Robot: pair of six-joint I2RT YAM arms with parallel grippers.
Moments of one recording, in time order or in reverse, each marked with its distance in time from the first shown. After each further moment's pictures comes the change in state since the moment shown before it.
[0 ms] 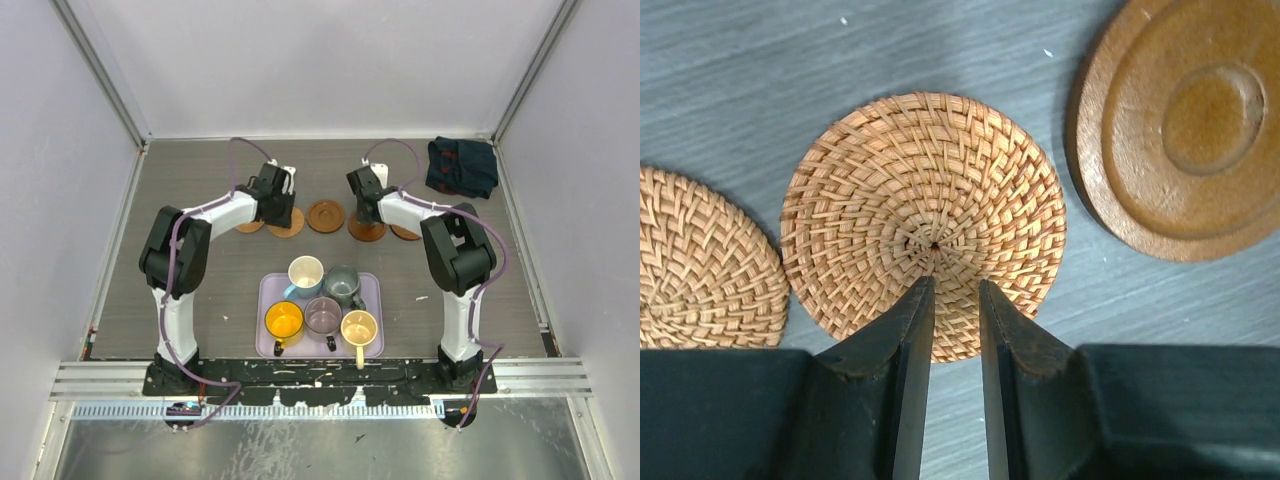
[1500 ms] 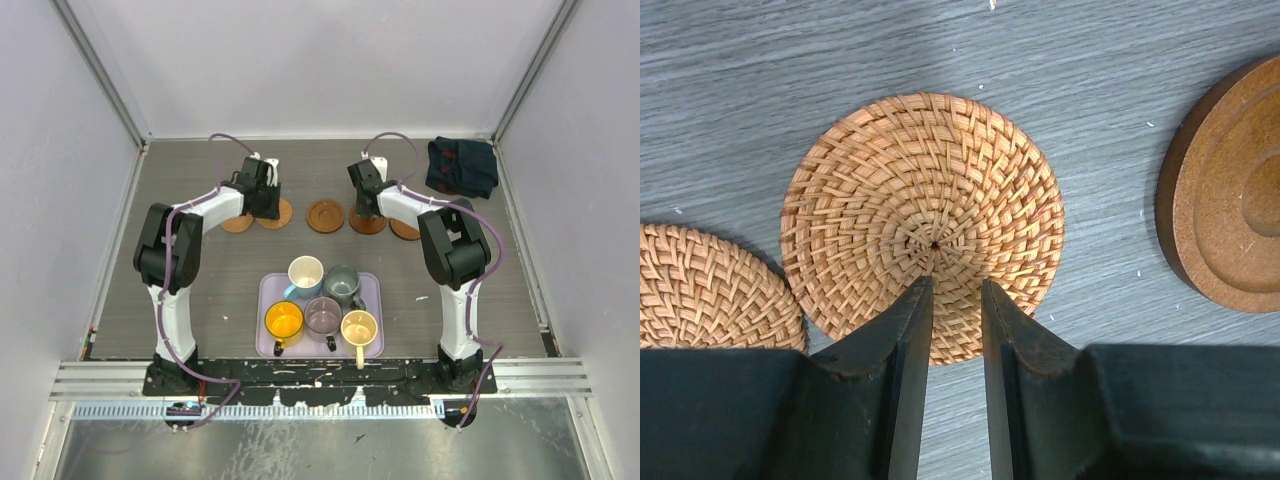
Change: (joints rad) left arm 0.109 0.024 0.014 0.052 0.038 0.021; right arm -0.029 0.073 0.103 0.001 -0.016 -0.030
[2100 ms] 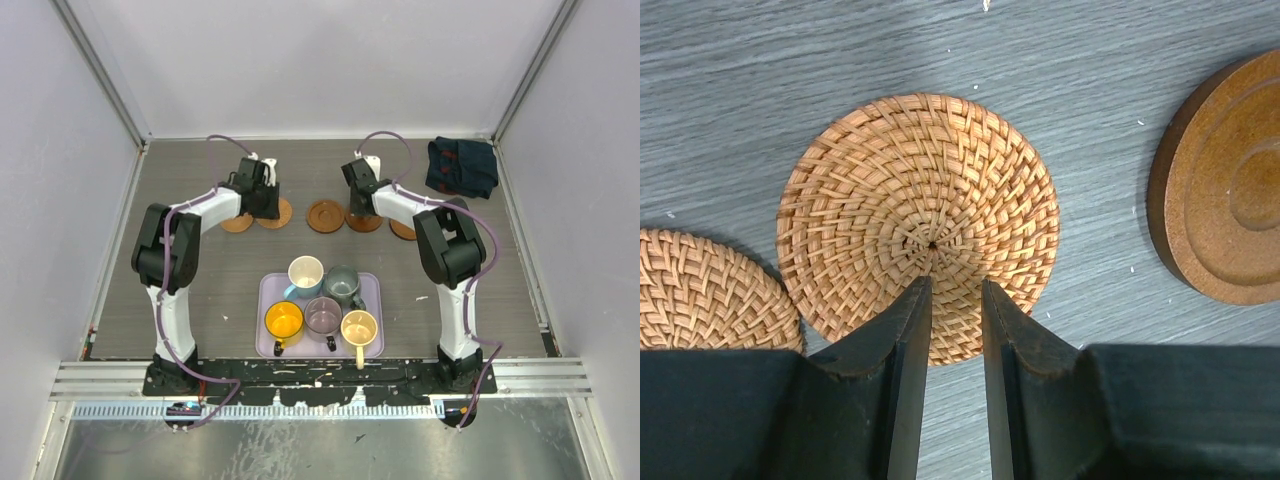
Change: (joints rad) left arm 0.005 -0.009 -0.021 0.027 0.040 -0.005; right arm 0.031 0.022 0.035 -0.002 -0.027 -0.001
